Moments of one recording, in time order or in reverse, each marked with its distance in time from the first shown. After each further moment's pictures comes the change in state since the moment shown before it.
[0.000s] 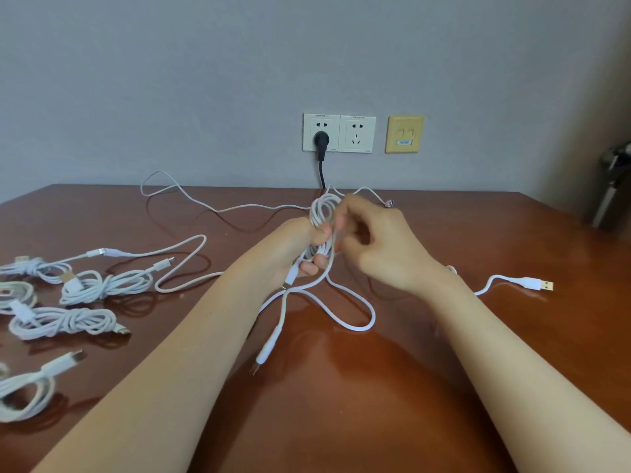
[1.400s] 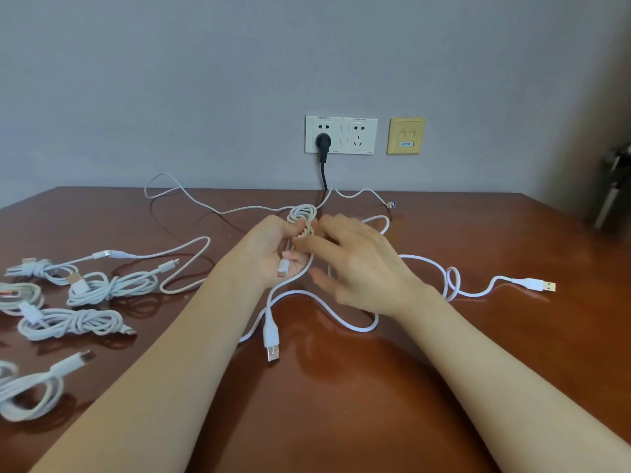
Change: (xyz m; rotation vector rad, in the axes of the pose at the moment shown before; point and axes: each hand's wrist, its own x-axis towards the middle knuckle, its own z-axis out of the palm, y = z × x) left_hand 0.003 0.000 -0.022 -0.625 -0.003 -0.150; right_hand 0.002 0.012 0.033 -0.463 0.157 -0.648
